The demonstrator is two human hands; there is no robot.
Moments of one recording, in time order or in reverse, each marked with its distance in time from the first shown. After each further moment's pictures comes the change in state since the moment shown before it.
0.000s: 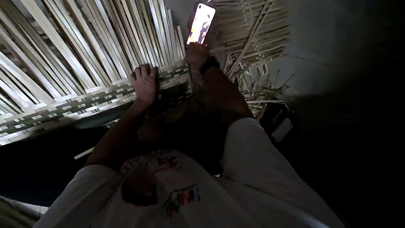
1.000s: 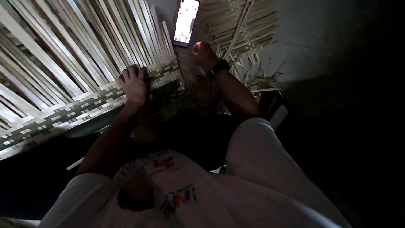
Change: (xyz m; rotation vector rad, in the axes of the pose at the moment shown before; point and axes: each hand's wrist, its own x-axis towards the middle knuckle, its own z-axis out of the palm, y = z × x) left_hand 0.003 -0.001 0.006 0.035 0.014 0.006; right_hand -0.013 0.085 0.023 0.435 0.146 0.004
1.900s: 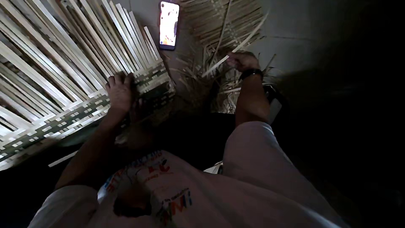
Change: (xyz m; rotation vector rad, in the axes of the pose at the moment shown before) left_hand -0.007 -0.008 -0.016 -0.024 -0.050 0.102; right_hand -0.063 0.173 -0.073 1.020 0.397 0.458
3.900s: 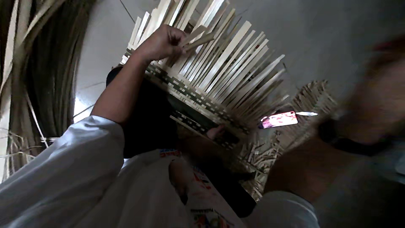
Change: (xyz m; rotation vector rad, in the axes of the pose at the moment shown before) left_hand -0.150 -0.262 -0.166 -0.780 0.410 -0.092; right_hand -0.305 -0.207 0.347 -0.669 -0.616 -1.342
